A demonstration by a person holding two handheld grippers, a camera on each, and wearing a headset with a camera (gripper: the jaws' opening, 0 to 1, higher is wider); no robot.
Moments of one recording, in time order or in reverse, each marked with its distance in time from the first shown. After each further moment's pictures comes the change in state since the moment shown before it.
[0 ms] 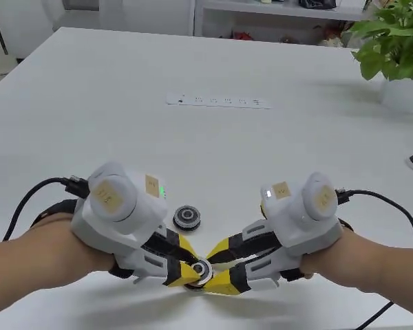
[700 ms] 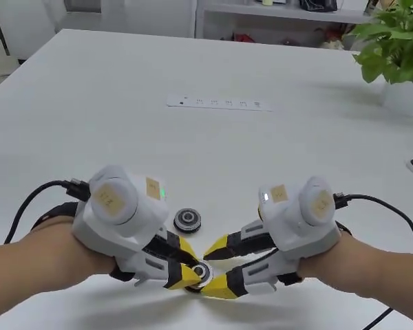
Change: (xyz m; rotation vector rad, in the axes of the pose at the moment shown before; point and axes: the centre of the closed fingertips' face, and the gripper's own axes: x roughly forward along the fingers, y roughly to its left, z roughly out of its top) left arm 0.000 0.001 0.000 -0.007 -0.003 0.005; right arm 0.004 -0.002 0.002 -0.001 0.007 -0.016
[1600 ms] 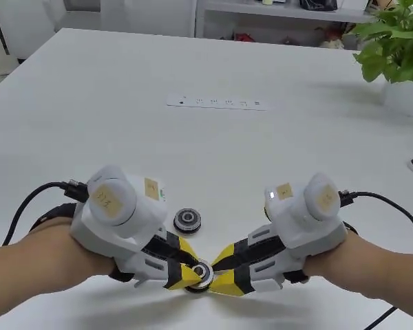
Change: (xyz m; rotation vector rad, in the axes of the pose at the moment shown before) left arm 0.000 0.001 0.001 -0.006 -0.008 0.004; right arm -0.006 -0.001 -0.008 0.031 0.026 0.006
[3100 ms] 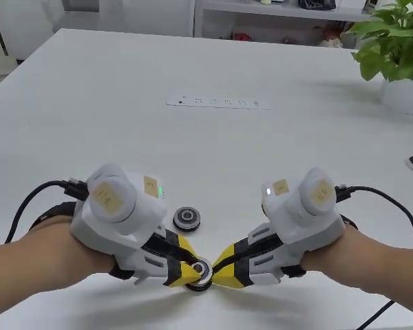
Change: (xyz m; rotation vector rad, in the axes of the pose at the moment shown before) left arm 0.000 0.001 -0.001 -0.011 0.003 0.008; right arm -0.002 0.000 -0.002 0.037 0.028 -0.020
